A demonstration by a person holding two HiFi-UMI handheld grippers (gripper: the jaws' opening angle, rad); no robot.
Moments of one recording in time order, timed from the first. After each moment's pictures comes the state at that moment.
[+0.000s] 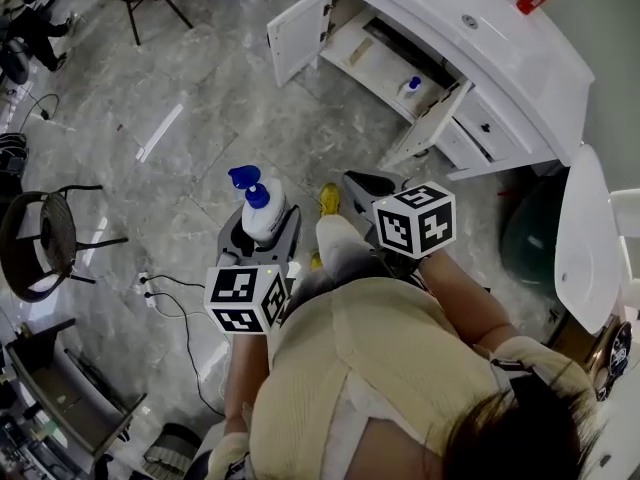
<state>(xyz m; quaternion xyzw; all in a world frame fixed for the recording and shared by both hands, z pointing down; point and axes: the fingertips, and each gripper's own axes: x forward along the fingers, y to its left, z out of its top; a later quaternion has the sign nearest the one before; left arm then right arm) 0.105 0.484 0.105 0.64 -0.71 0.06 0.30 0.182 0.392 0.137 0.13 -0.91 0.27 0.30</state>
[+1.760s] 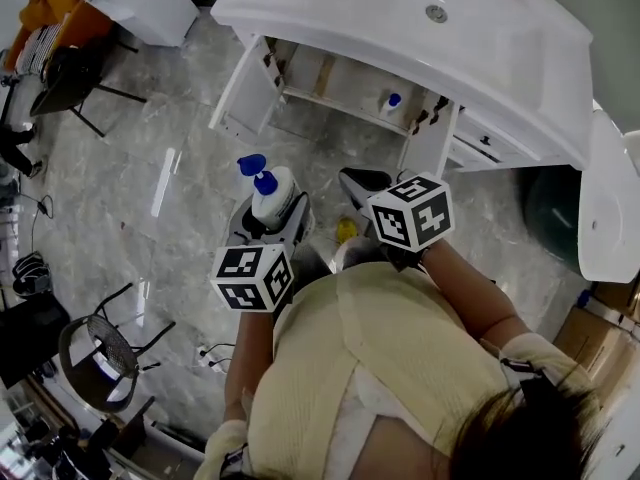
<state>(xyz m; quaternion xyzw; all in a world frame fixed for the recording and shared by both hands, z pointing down) 0.053 0.166 0.150 0.73 -0.59 0.13 0.34 0.136 0.125 0.173 0.22 -0.87 0.34 0.26</state>
